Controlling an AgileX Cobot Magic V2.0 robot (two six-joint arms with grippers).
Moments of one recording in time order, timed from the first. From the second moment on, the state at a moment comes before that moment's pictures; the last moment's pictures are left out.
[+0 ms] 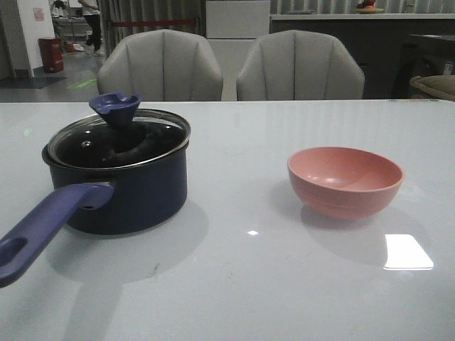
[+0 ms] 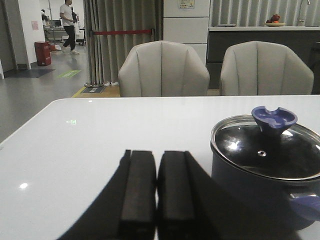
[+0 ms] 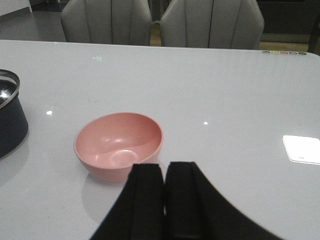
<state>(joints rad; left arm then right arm) -0.05 0.00 0.00 -0.05 0.04 0.02 0.11 0.25 -0.19 0.41 0.19 -0.33</state>
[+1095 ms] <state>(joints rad) -0.05 0.00 0.00 -0.05 0.04 0.02 0.09 -0.01 0.03 -0.02 0.07 0.07</state>
